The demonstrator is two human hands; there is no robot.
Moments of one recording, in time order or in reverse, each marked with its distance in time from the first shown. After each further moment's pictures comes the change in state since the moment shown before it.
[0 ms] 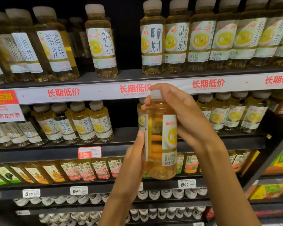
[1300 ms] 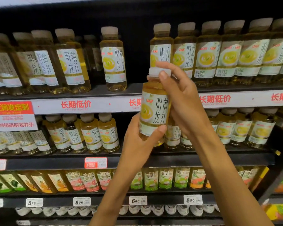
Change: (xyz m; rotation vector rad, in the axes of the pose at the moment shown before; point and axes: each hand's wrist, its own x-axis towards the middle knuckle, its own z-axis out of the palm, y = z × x) left_hand 0.033 0.053 -0.002 0.470 0.224 0.414; right_hand 0.038 -0.025 0.023 -0.253 0.095 -0.309
